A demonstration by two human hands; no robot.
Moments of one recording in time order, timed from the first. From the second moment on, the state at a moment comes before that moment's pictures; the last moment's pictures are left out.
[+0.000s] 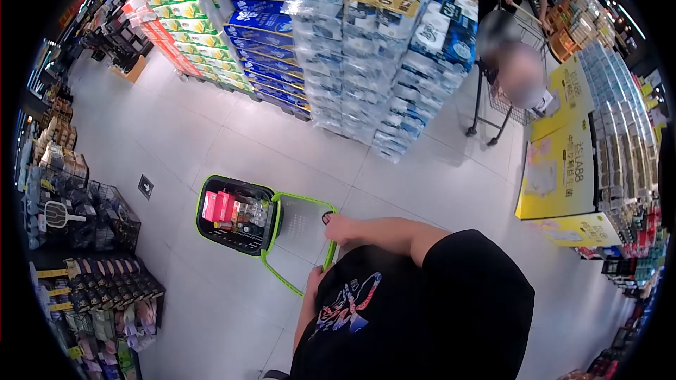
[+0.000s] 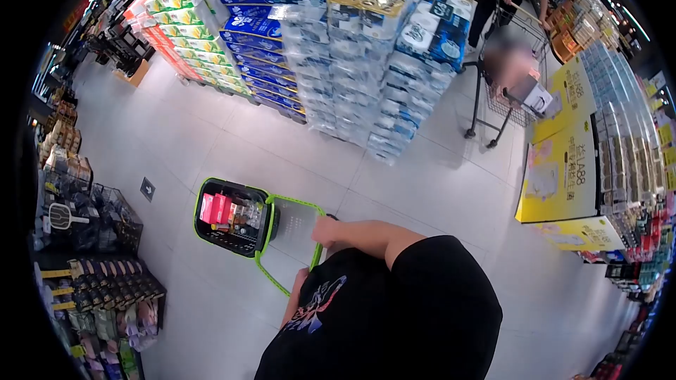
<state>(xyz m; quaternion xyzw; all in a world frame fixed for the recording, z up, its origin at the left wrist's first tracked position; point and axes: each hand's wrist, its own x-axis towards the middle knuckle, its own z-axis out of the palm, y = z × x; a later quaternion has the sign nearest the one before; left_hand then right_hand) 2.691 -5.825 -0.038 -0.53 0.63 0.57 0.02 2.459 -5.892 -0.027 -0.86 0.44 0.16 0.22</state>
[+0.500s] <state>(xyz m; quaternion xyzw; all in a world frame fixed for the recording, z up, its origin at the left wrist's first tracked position) 2.629 -5.636 -0.015 -0.51 0.63 0.58 0.08 2.407 -5.668 0.031 -0.81 0.51 0.17 0.22</state>
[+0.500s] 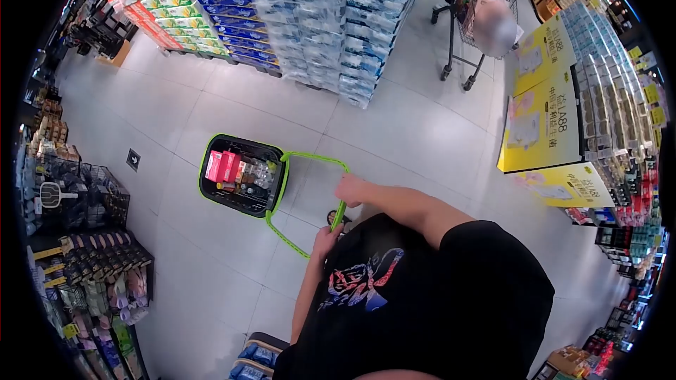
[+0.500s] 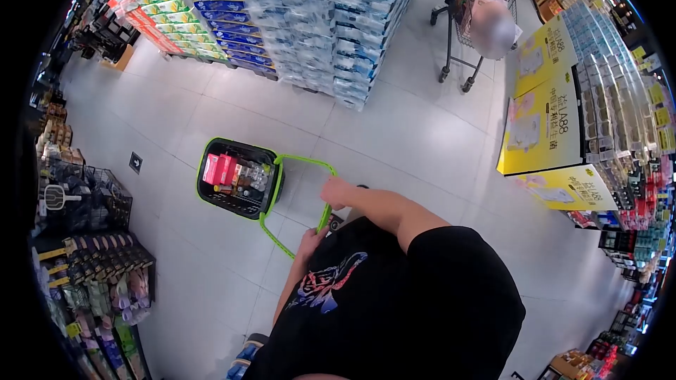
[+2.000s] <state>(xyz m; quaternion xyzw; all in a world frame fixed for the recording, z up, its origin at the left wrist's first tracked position) 2.316 -4.955 -0.025 -0.51 0.67 0.53 0.06 2.091 -4.980 -0.018 -0.84 0.48 0.09 0.23</state>
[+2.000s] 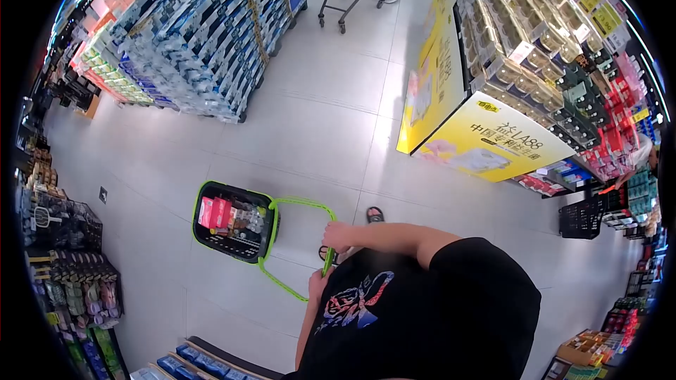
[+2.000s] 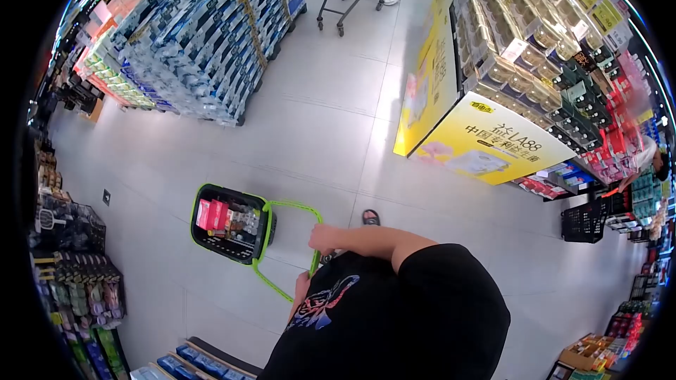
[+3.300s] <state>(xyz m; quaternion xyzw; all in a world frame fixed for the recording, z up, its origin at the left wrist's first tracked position) 2.065 -4.851 -0.061 -0.54 0.71 0.45 -0.04 1.807 -4.796 0.003 -0.62 0.66 -0.20 0.37</state>
